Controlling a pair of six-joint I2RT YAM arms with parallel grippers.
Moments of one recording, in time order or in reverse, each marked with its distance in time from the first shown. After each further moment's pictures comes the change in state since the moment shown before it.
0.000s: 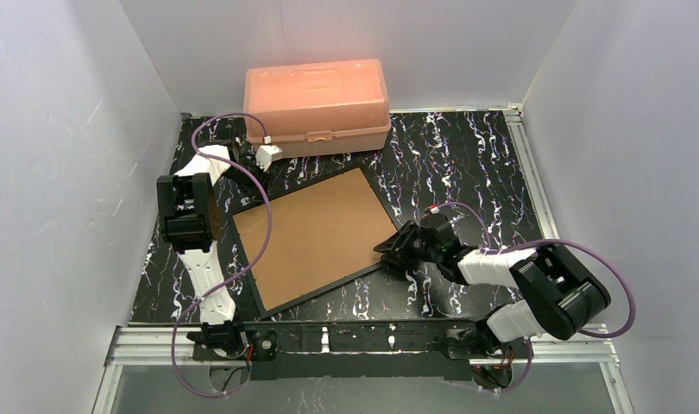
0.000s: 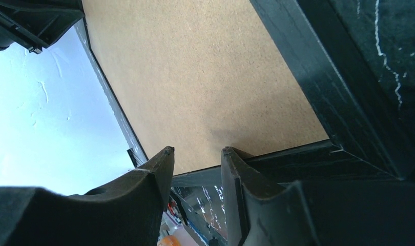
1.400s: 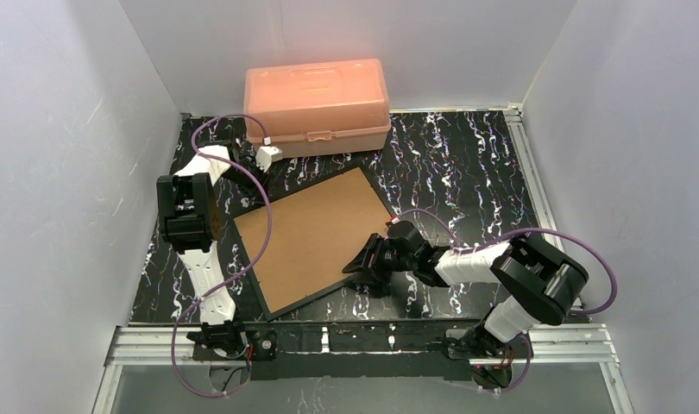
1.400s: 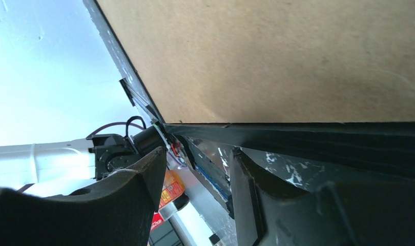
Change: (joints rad) left arm 0.002 0.000 -0.004 -0.018 0.006 -0.017; right arm 0.261 0.116 0.116 -0.010 -0.094 0.112
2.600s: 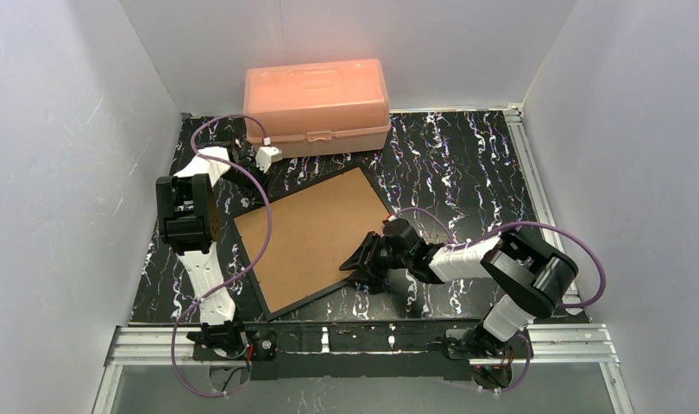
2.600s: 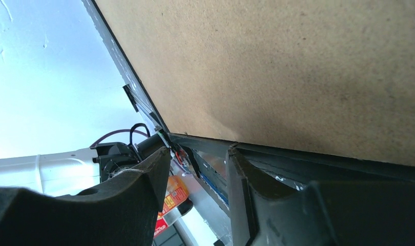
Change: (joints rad) left arm 0.001 -0.016 -0.024 0.023 0.011 0.002; right arm 0.000 0.064 0.042 0.035 0.006 0.018
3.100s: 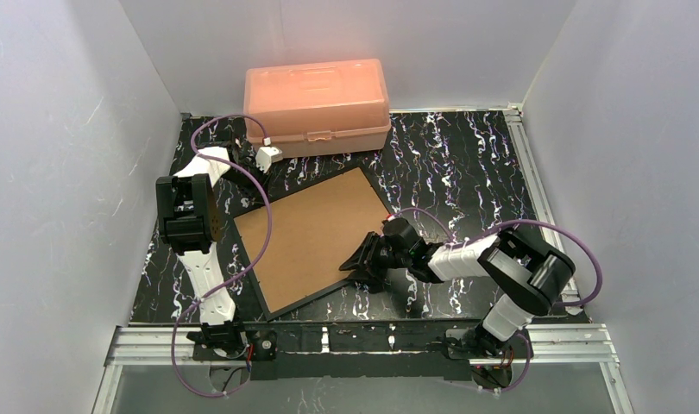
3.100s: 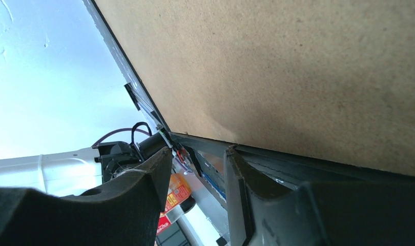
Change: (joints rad) left arm 0.000 0.000 0.000 -0.002 0.001 0.007; right arm -0.002 0.016 0.006 0.002 -0.013 0.006
